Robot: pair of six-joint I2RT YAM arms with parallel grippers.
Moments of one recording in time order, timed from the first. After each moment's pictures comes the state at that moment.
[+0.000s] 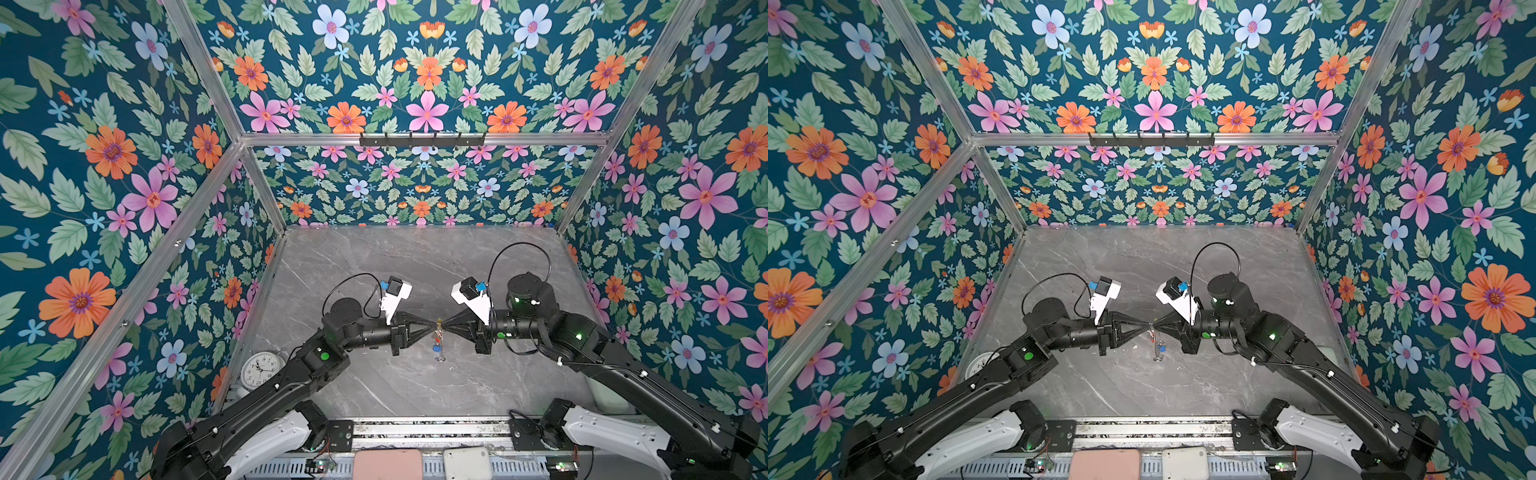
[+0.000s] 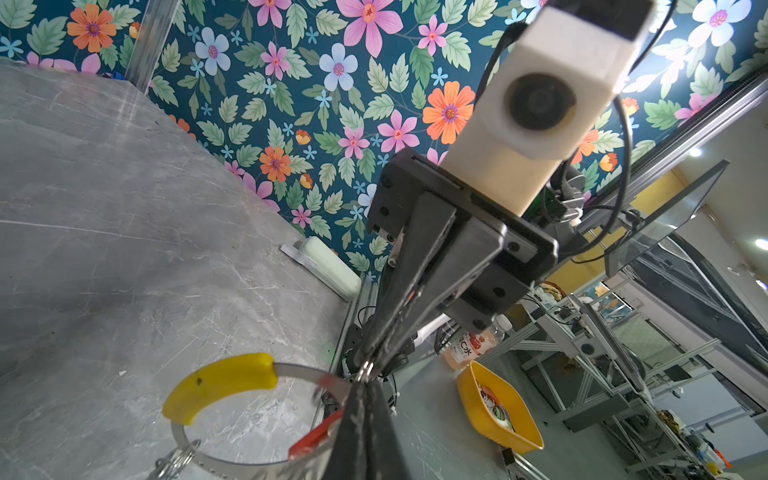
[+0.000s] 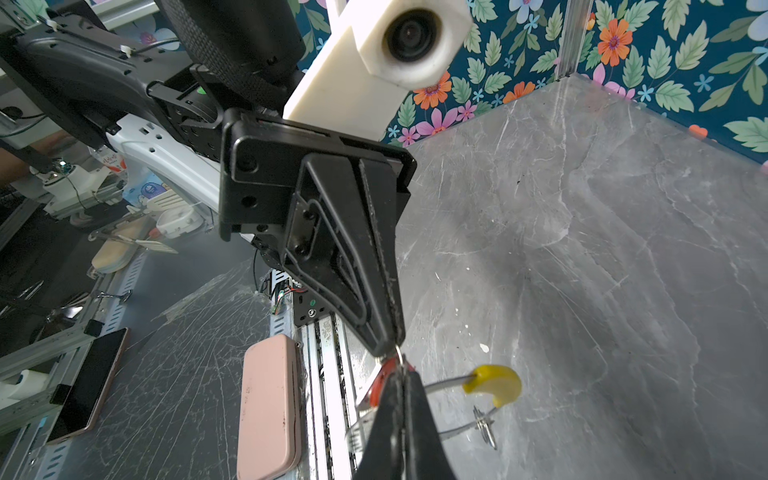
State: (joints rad) left arm -0.81 0.90 0.65 0.24 0.68 -0.67; right arm 0.78 0.98 1.04 -0.50 -0.54 0.00
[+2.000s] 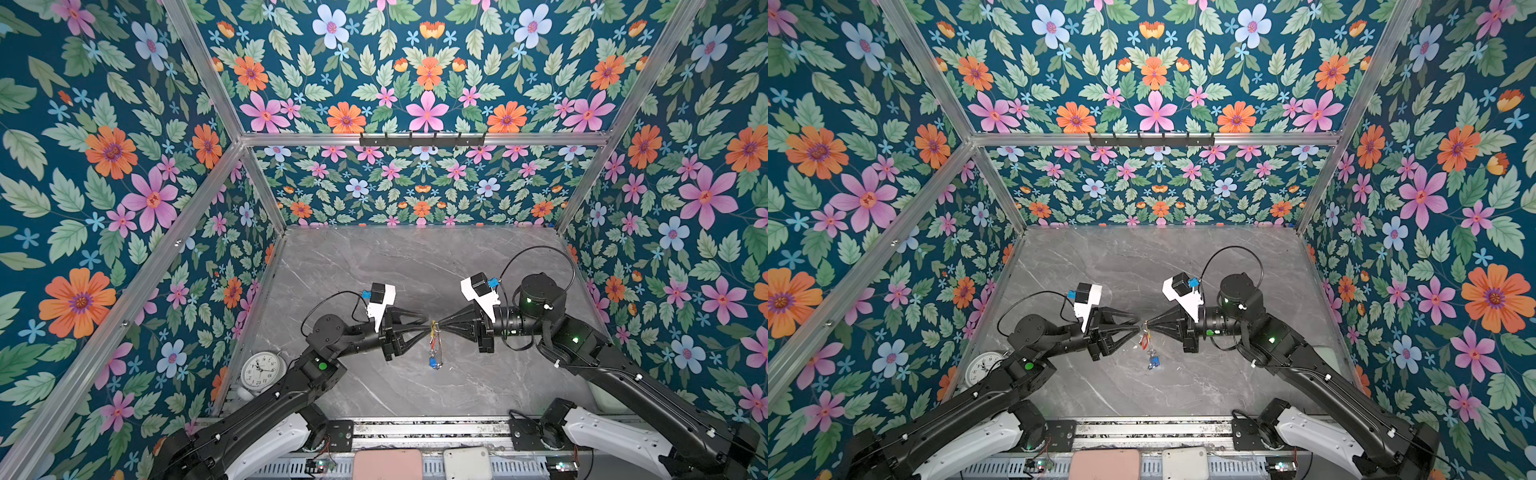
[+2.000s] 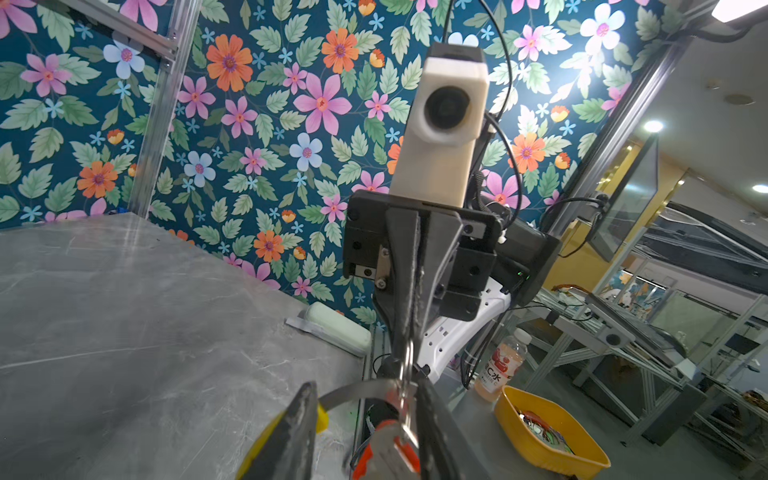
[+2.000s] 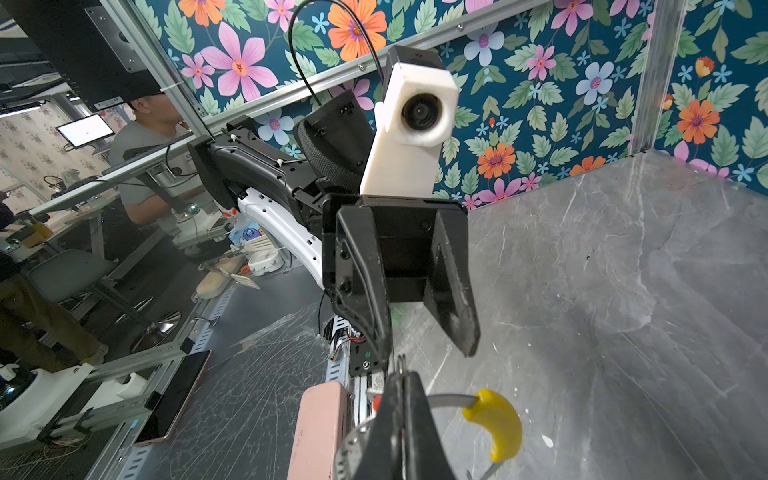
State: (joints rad) left arm -0.78 0.86 0.49 0.64 0.67 -0.63; right arm 0.73 0.95 0.95 -0.20 -0.79 0.15
